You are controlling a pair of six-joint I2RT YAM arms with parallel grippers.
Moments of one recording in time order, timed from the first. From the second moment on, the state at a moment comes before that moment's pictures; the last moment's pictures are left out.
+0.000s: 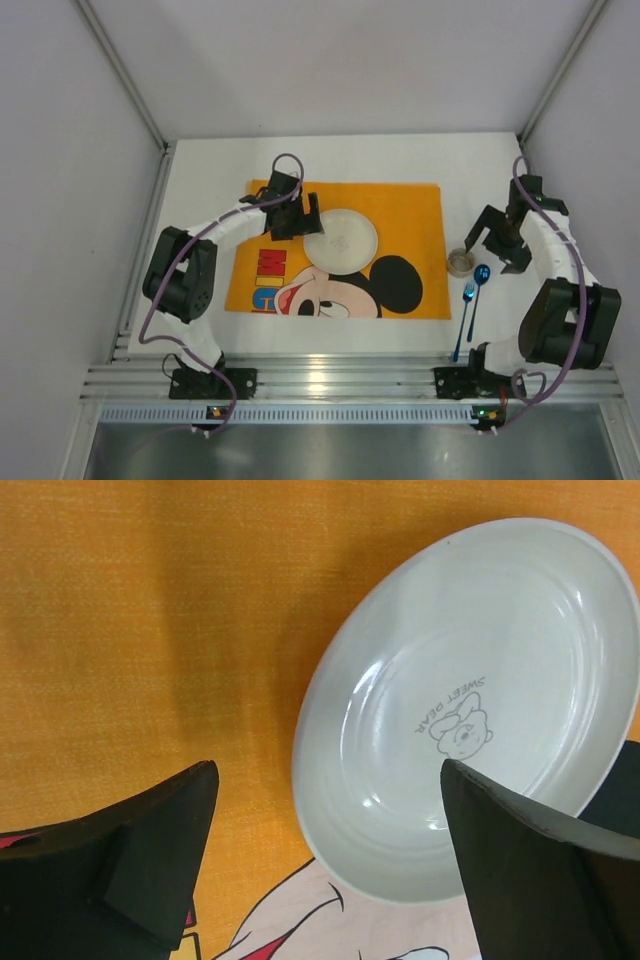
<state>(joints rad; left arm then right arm) -0.43 1.80 1.23 -0.35 0.10 -0.54 -0.19 1.42 1.09 -0.95 0.03 0.42</state>
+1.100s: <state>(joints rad) -0.15 1.55 0.84 -0.37 -0.18 -0.69 -0.17 1.63 1.04 -0.77 -0.02 0.39</state>
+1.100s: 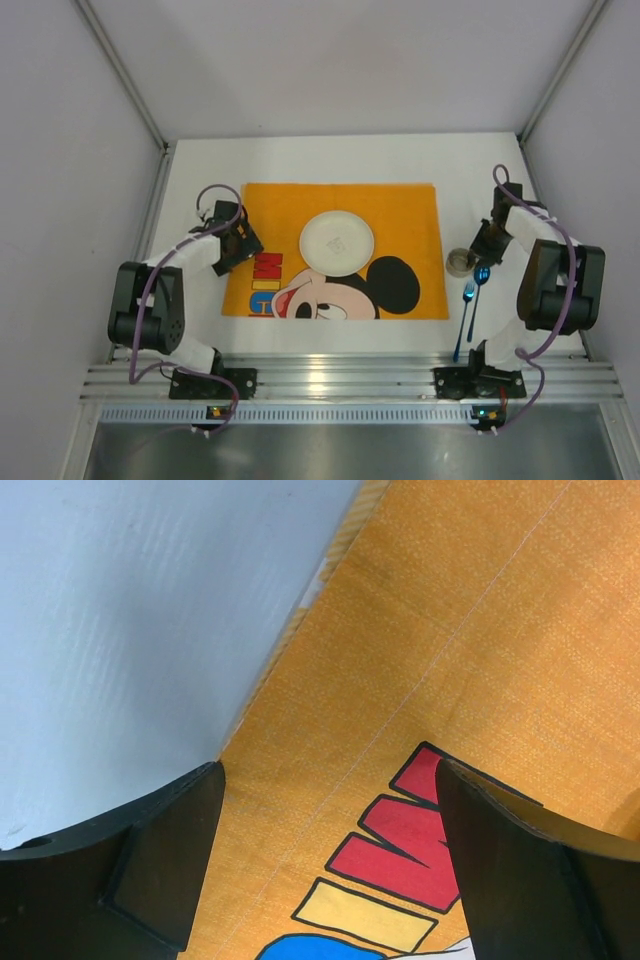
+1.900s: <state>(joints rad) -0.14 1.32 1.08 -0.72 -0.18 -0.68 0.23 1.85 1.64 -0.86 0.04 0.49</state>
